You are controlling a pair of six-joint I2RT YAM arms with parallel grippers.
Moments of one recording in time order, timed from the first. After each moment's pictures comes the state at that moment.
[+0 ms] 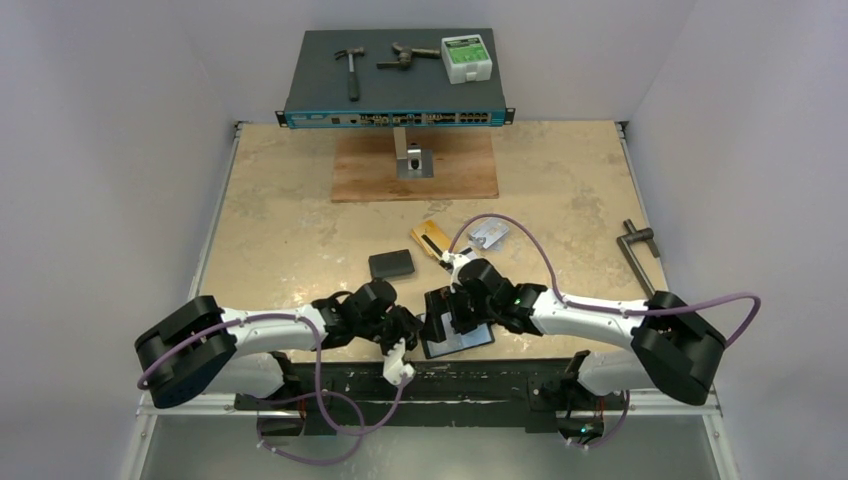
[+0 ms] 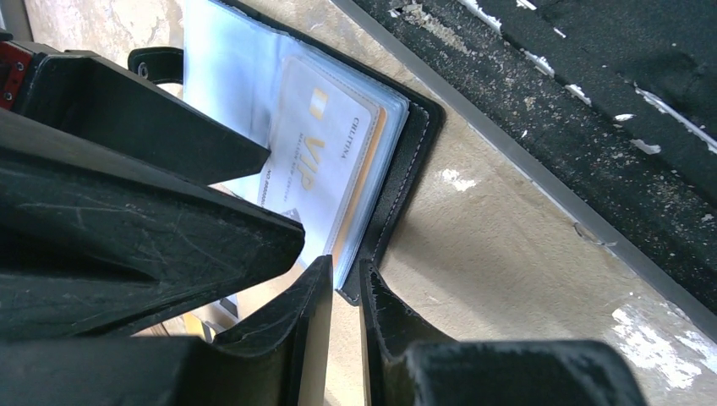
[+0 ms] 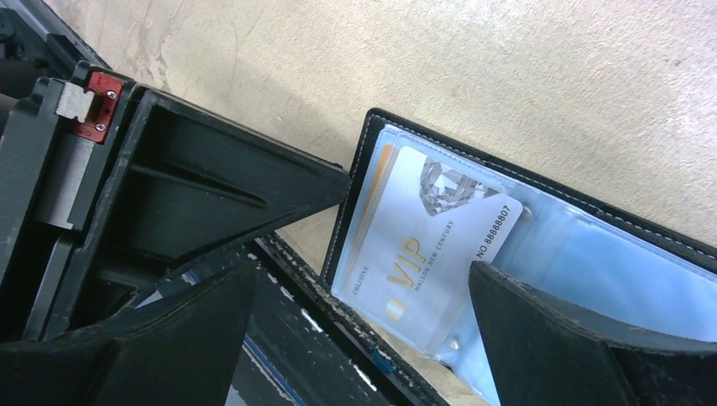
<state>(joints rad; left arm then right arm) -0.98 1.28 0.41 0.05 0.43 1.53 0.95 1.31 0.56 -0.07 -0.21 0.62</state>
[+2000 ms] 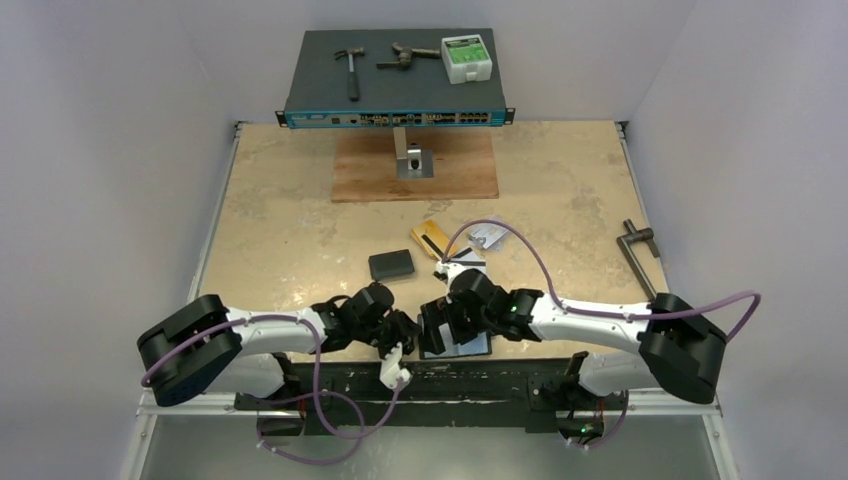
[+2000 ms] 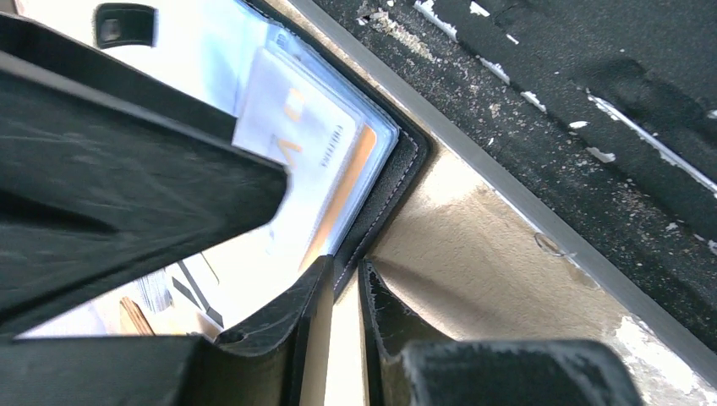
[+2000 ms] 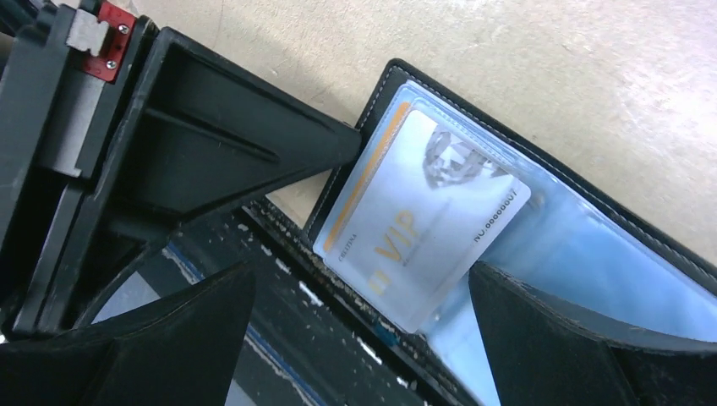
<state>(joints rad) -0.98 1.30 0.36 0.11 0.45 1.55 1.05 1.31 0.58 -0.14 -0.12 0.64</state>
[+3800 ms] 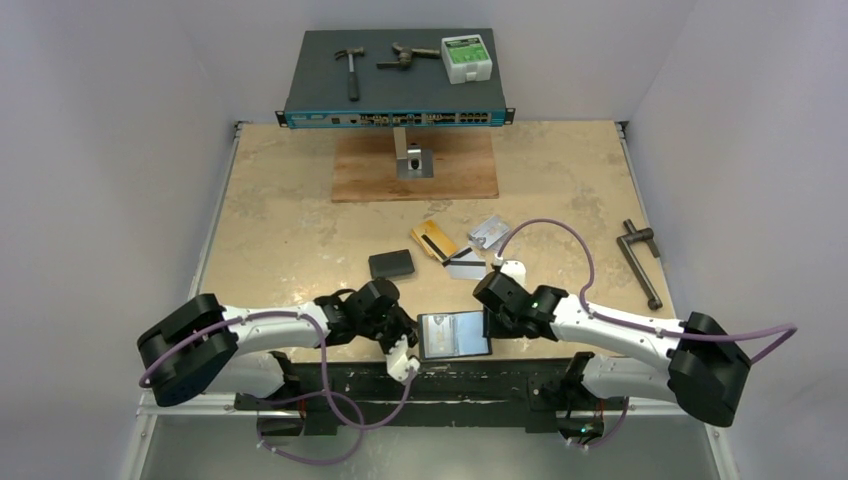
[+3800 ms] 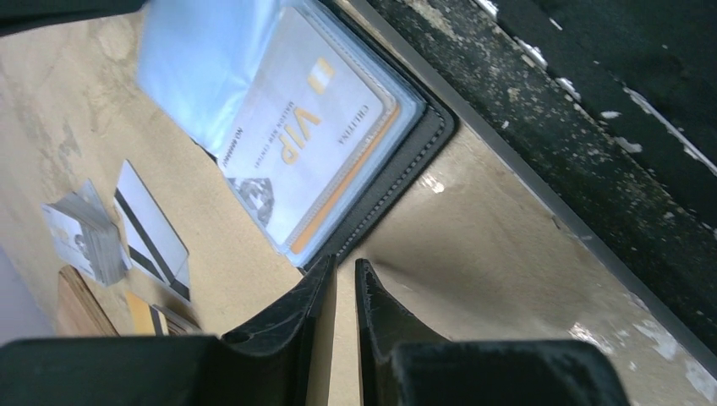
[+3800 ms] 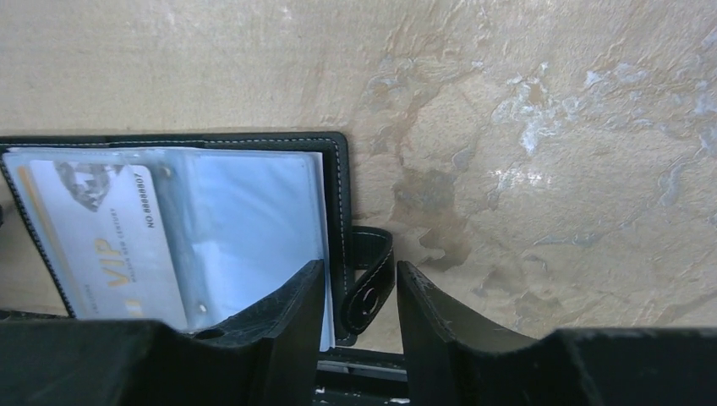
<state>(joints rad) -0.98 1.29 0.44 -0.05 0.38 1.43 0.95 1.14 0.58 -0.62 0.27 0.91</state>
